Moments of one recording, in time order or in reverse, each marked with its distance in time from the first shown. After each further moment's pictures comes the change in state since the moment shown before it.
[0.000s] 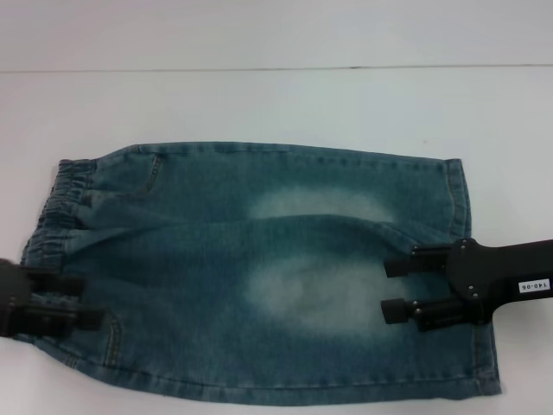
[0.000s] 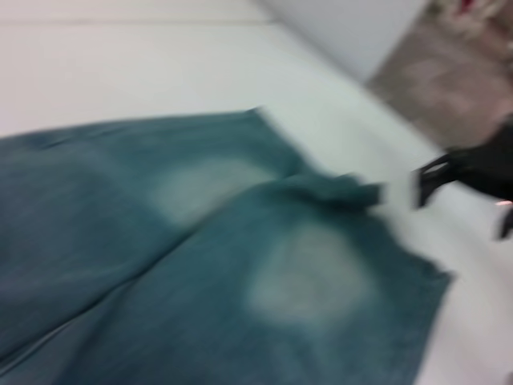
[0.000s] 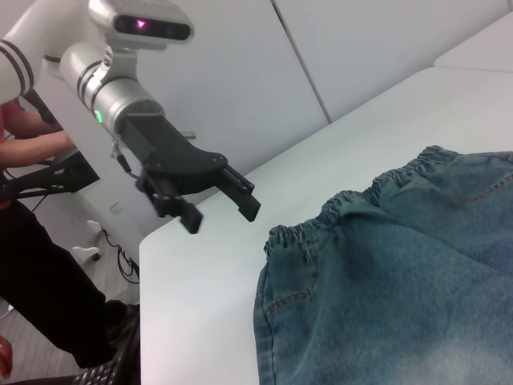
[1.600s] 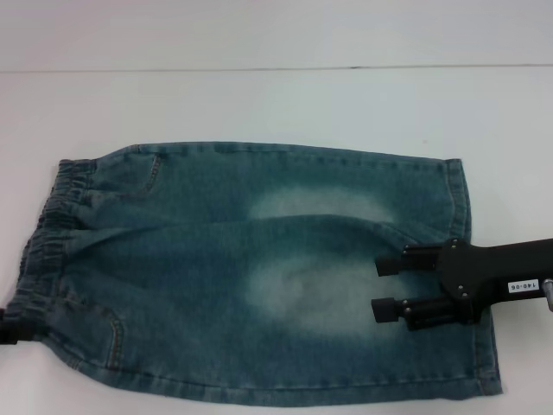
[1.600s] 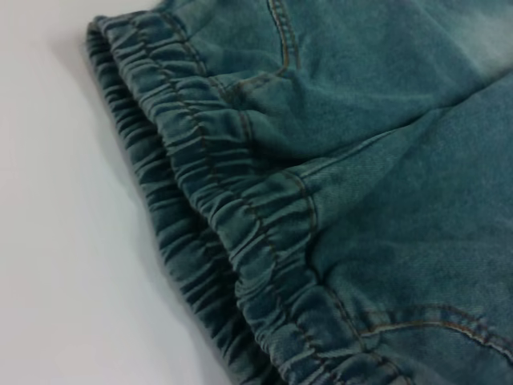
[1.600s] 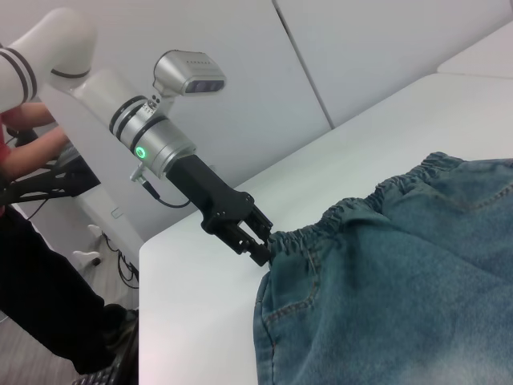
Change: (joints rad) left arm -0.033 -0.043 -0.106 -0.014 0.411 -0.286 -0.019; right arm 0.006 0.011 0.000 0.016 0.005 0.019 -0.016
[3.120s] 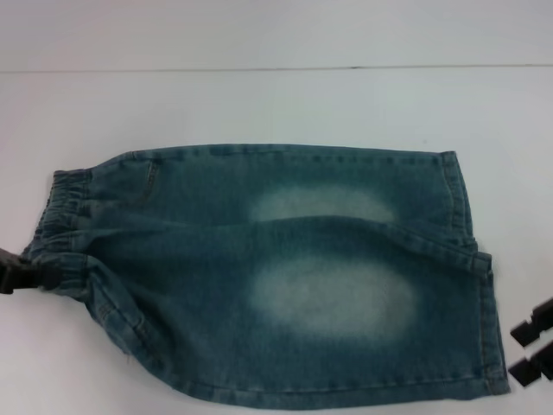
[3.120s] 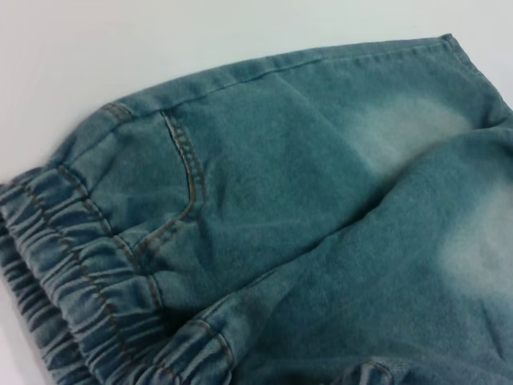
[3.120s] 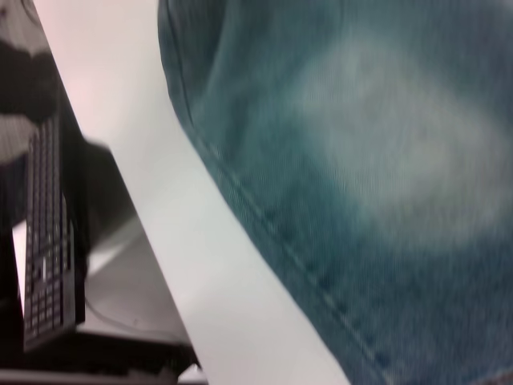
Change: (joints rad) left arm -0.125 0.022 -0.027 0.014 -0.041 0.141 -0.089; right arm 0.139 -0.134 -0.078 -0.138 -0.468 -0.183 0.379
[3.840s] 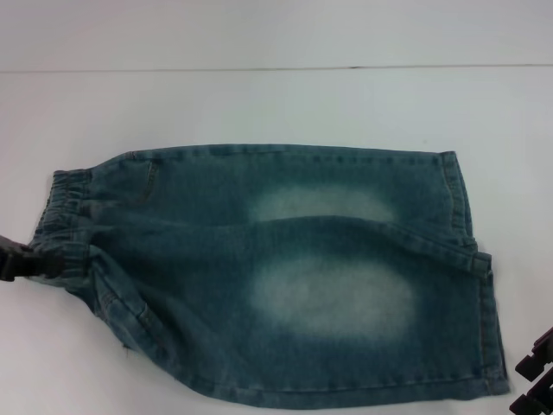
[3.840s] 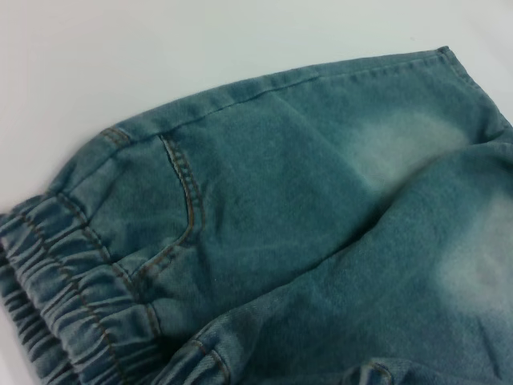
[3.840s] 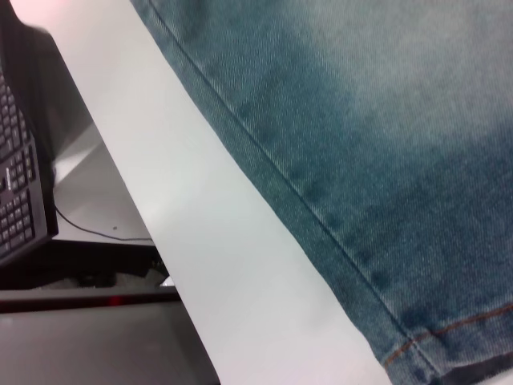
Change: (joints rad) left arm -0.027 0.010 0.000 0.000 0.000 0.009 -0.018; right arm 0.023 0.044 -0.169 0.022 -0.068 0.060 0.096
